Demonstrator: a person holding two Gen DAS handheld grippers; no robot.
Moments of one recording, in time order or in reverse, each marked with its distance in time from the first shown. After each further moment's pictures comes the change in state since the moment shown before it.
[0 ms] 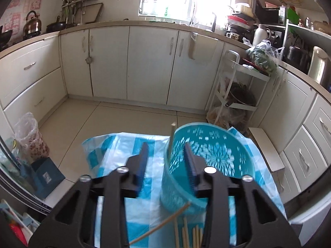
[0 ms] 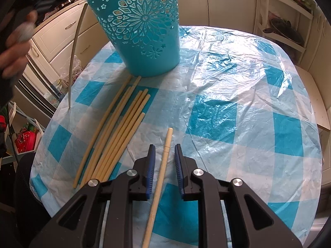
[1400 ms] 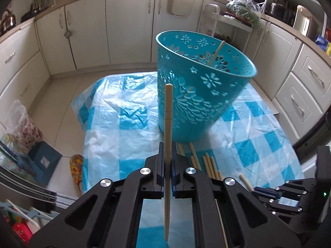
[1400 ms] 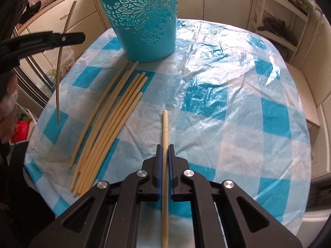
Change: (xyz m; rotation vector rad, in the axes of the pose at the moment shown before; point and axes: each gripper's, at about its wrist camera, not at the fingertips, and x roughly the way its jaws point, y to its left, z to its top) left arm -0.002 0.011 -0.092 0.120 0.260 -0.107; right arm -0.012 0.005 -0.022 0.011 0.049 -0.051
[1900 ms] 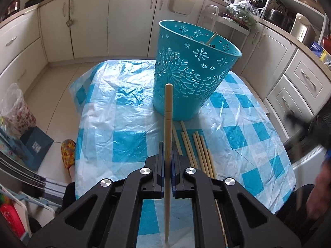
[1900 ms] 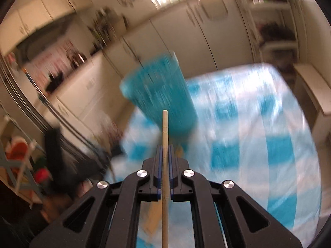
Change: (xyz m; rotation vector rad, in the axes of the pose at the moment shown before) left arm -0.017 0.003 -0.037 -0.064 0.013 -0.052; right arm -0.108 -0.017 0.059 0.201 -0.430 0.305
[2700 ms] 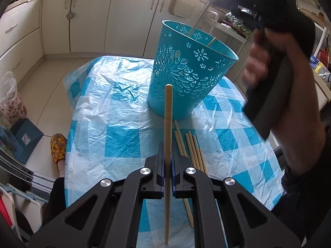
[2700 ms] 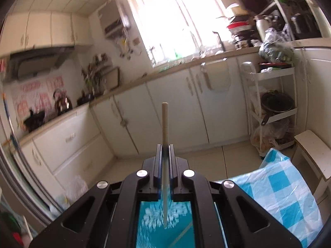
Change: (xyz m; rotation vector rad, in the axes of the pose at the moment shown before) left arm -0.001 0.006 -0.006 -0.065 -0.023 -0.073; right arm 0.106 0.044 0.096 -0.119 -0.338 -0.172
